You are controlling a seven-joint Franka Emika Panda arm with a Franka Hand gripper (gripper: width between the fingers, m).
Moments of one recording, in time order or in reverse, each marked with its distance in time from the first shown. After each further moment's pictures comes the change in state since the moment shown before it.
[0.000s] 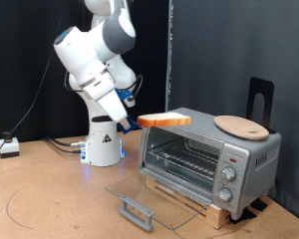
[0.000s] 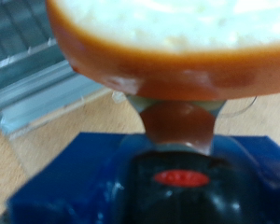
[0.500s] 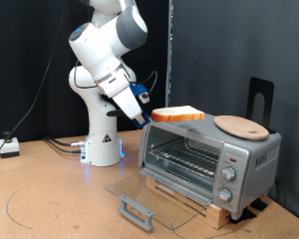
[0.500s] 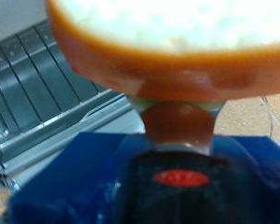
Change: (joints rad) arm 0.054 -0.066 0.069 -0.009 0.071 -0.029 0.118
